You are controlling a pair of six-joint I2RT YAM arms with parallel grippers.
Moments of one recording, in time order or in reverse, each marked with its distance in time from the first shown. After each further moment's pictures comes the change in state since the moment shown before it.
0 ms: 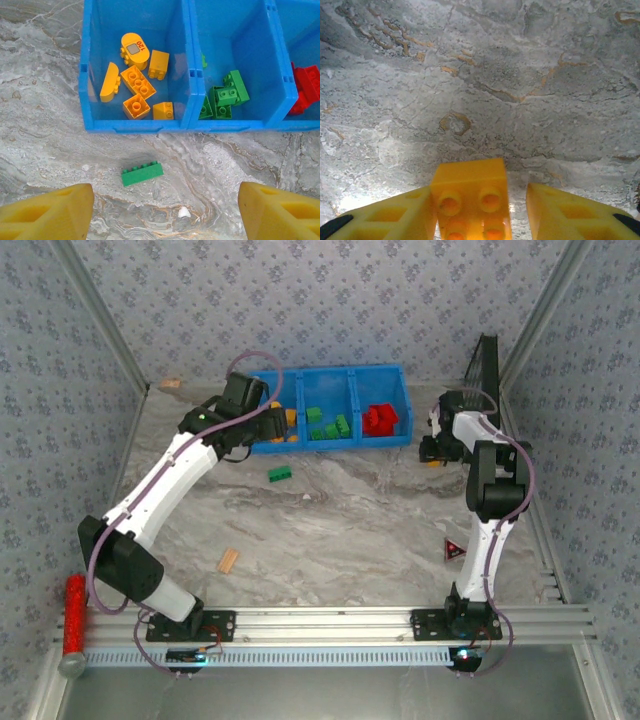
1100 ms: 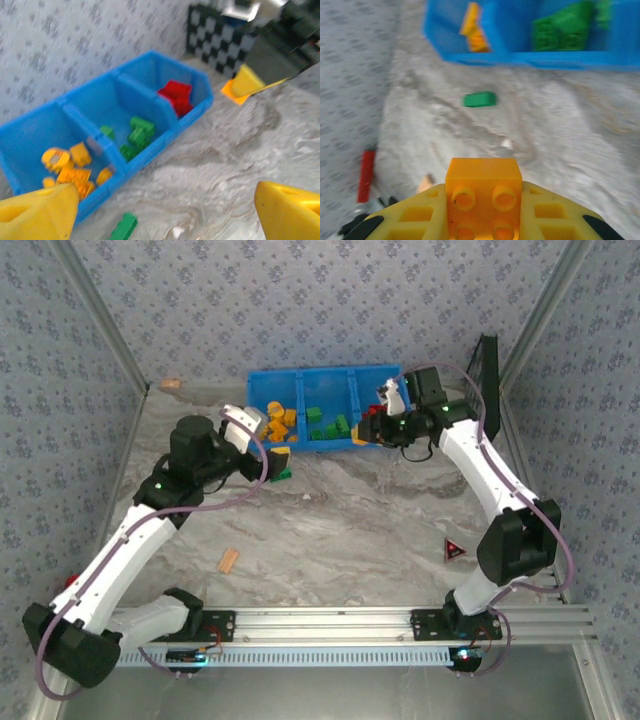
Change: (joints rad) left arm 0.033 -0.497 -0.511 0.514 0.484 0.632; right arm 0.346 -0.504 -0.039 -0.003 -0.636 0.455
